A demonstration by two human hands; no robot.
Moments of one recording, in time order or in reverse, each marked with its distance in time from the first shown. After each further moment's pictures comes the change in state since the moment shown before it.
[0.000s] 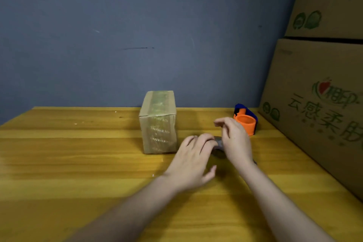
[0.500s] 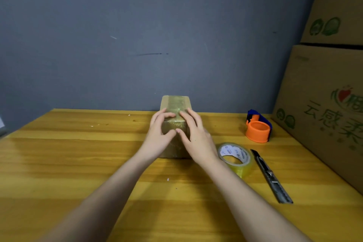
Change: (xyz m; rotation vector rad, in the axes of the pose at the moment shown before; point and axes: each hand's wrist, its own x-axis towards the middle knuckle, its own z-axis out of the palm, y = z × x) left_hand -0.013 -0.098 -0.054 -0.724 0.212 -0.663; right_hand 0.005 -0.090 0.067 0.110 -0.311 -0.126
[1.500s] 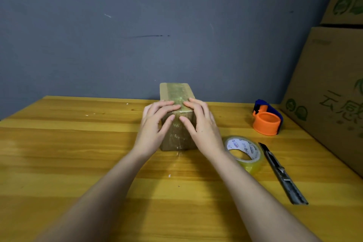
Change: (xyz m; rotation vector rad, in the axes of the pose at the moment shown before) left_hand 0.014 -0.044 0.001 0.279 0.137 0.310; right_hand 0.017 0.020 0.015 0.079 0.107 -0.039
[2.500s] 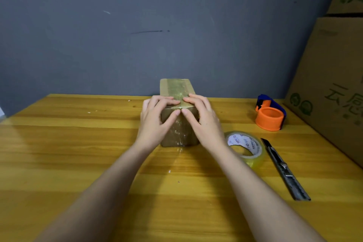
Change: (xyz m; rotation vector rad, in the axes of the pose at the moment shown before) left_hand 0.005 0.006 0.004 0.016 0.056 -0.038; right_hand 0.003 0.005 -0.003 0.151 -0.002 0.026
